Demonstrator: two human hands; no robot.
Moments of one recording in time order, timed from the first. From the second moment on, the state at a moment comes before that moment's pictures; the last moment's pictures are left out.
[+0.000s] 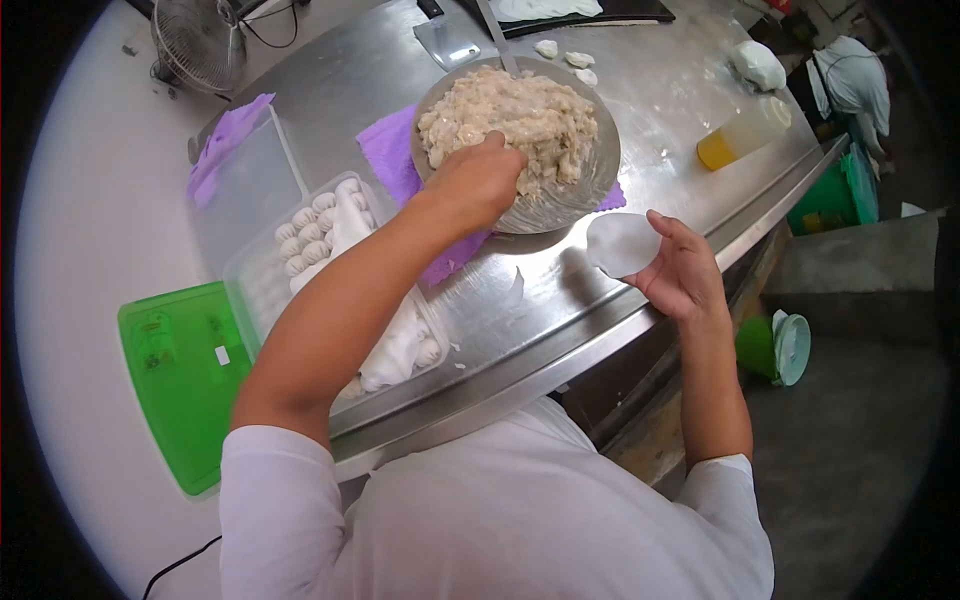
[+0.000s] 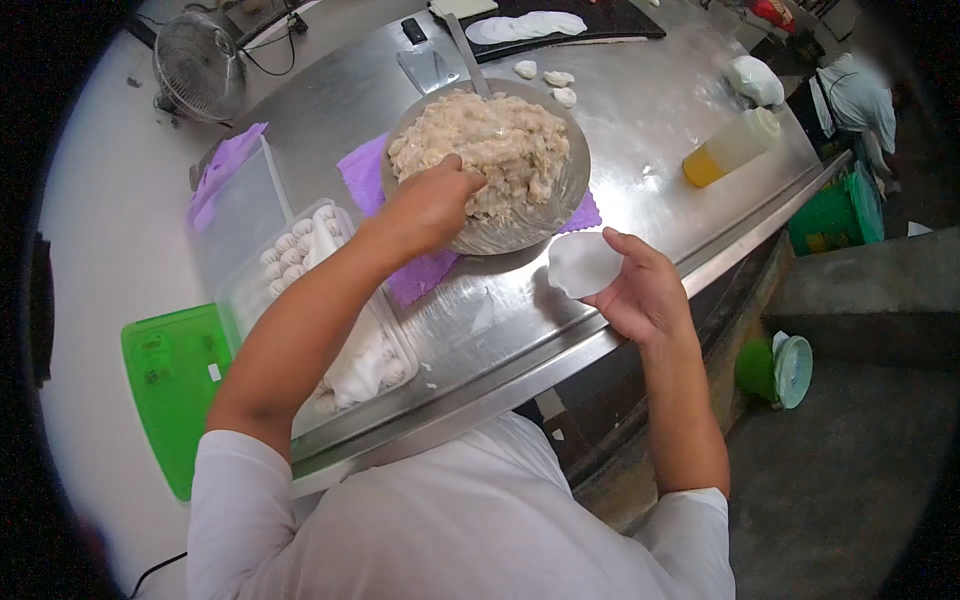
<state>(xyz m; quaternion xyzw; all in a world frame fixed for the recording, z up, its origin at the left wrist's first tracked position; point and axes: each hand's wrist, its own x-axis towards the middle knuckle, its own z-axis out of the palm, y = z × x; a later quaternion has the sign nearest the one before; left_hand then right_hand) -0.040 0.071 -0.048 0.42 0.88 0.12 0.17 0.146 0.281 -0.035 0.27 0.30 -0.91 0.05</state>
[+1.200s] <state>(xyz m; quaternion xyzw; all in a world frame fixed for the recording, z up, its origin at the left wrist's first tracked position) -0.005 0.017 -0.040 0.38 0.84 0.34 0.17 0.107 0.273 -0.058 0.34 0.29 -0.89 0.08</state>
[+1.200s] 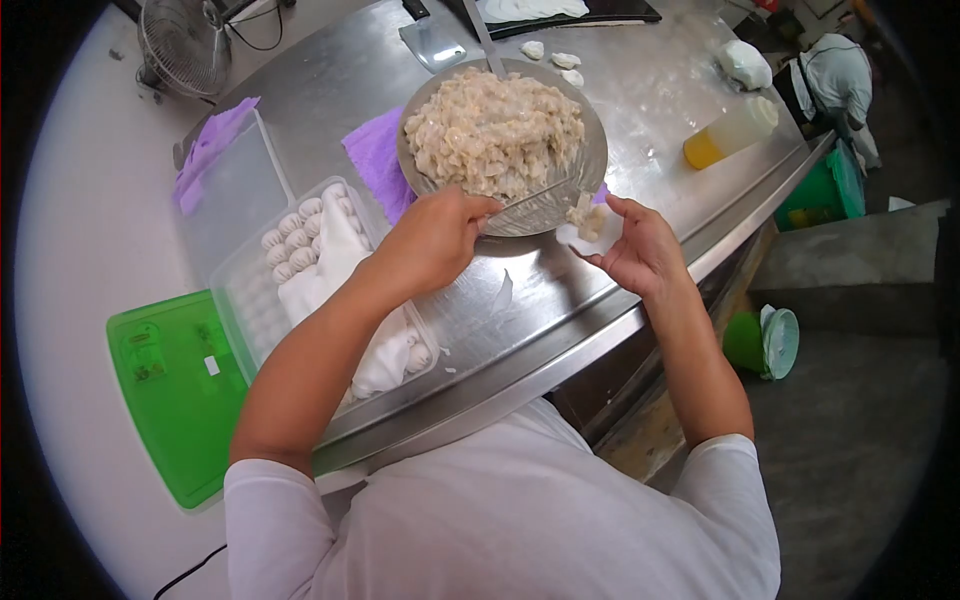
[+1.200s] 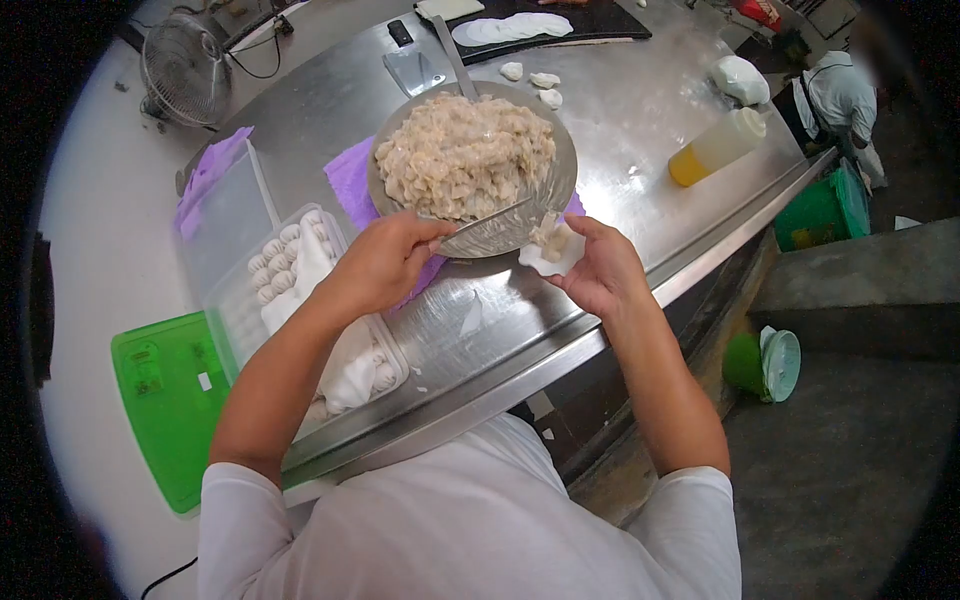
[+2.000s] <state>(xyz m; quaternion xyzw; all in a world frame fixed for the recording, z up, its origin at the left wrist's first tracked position) 0.025 0.011 -0.001 0.44 0.84 0.26 0.18 0.116 0.259 -0.043 0.27 0.30 -0.91 0.05</state>
